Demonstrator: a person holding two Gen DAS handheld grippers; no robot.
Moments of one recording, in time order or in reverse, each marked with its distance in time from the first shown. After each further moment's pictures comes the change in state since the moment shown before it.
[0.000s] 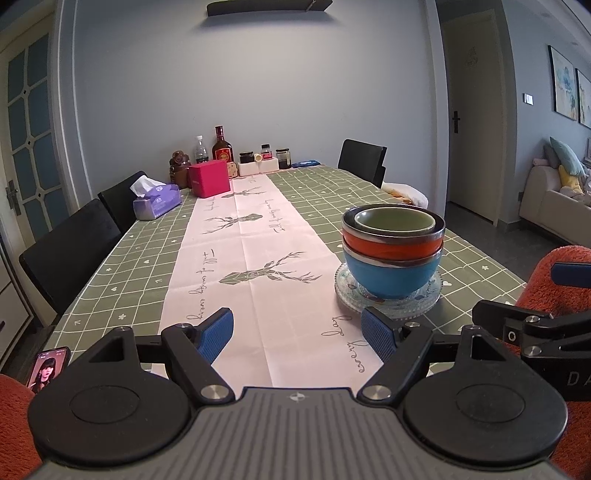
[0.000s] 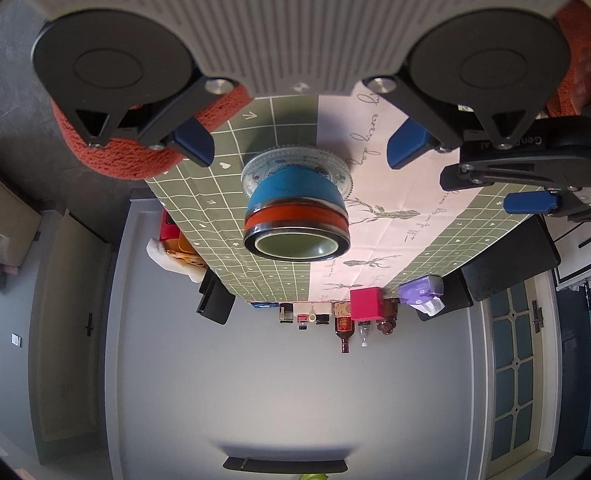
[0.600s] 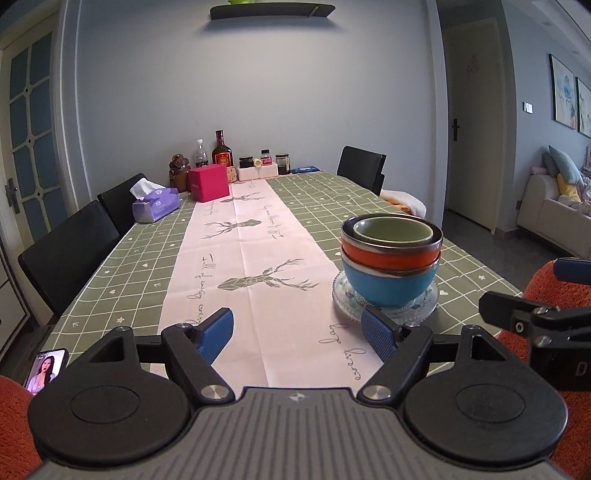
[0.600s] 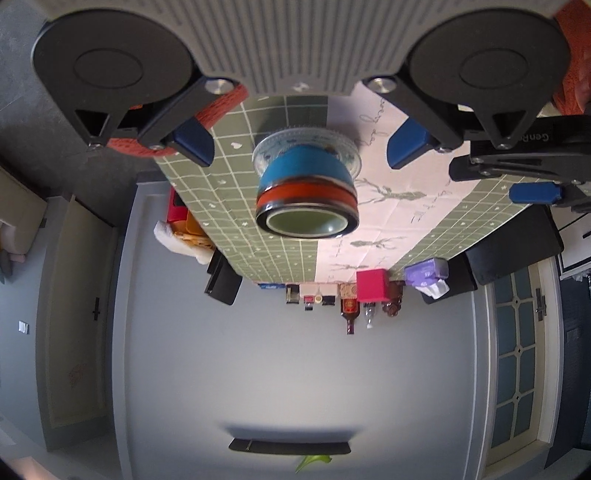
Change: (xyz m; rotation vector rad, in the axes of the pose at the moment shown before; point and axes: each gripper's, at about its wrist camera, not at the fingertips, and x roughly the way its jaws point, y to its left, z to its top) left arm -0.001 0.001 0.002 -0.016 -0.017 -0.010; right arm -0.008 -0.003 0.004 -0.008 -0.051 -0.006
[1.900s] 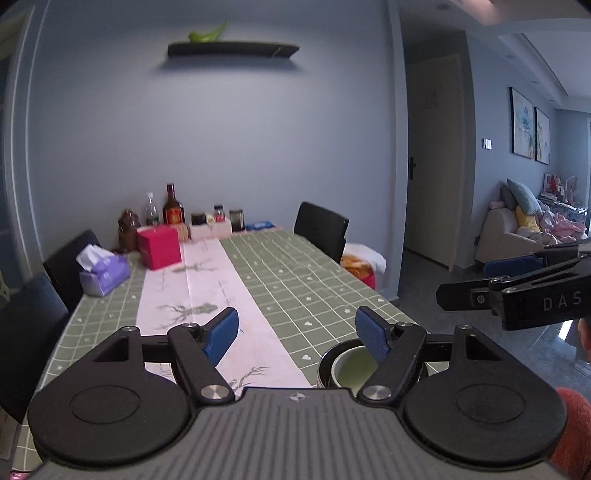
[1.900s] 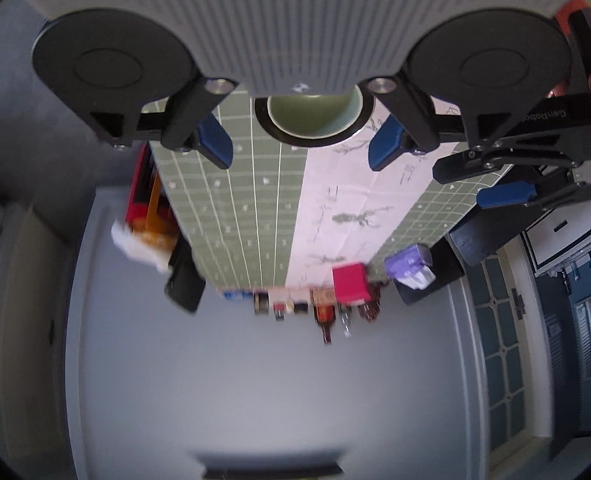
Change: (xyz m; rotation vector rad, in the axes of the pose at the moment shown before) left arm 0.035 0.011 0.114 0.027 -0.141 -0.169; right arm 0.076 -0.049 0.142 -0.006 0.045 0.145
